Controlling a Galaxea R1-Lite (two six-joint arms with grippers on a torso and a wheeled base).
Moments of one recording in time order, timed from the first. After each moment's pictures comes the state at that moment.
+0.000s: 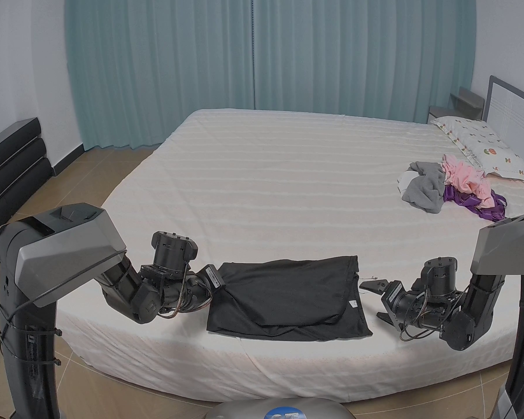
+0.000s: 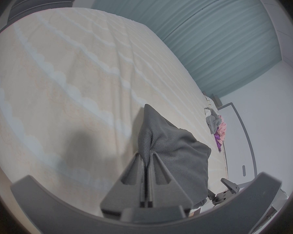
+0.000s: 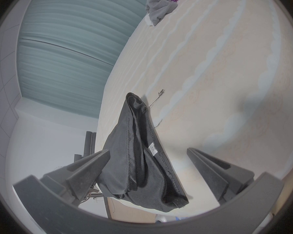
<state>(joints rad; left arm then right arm) -0.37 2.32 -0.96 -0.70 -0.14 -0.87 0.25 2.28 -0.44 -1.26 0.21 1.07</state>
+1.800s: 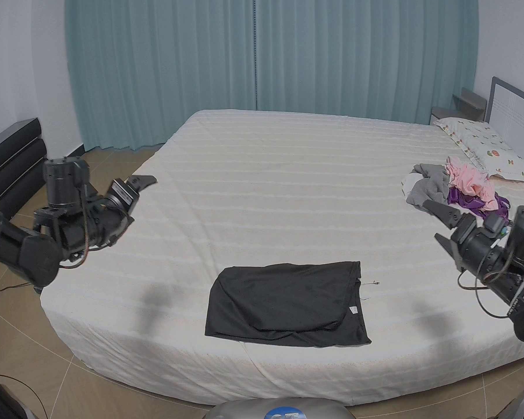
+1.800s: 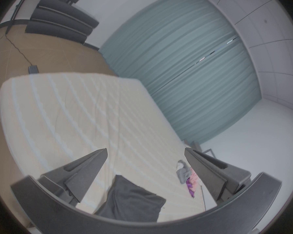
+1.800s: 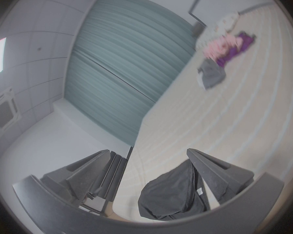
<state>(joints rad) -0.16 1.80 -0.82 -0.69 -0.07 -0.95 0.18 1.69 -0.31 -1.28 0.13 0.91</state>
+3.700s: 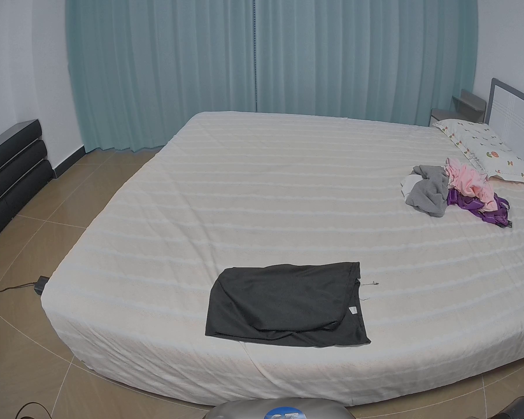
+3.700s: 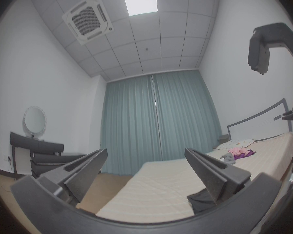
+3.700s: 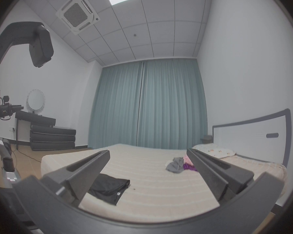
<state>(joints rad) -0.01 0.03 -0.24 -0.23 0.03 0.09 0.01 0.01 -0.26 -0.03 0.07 -0.06</state>
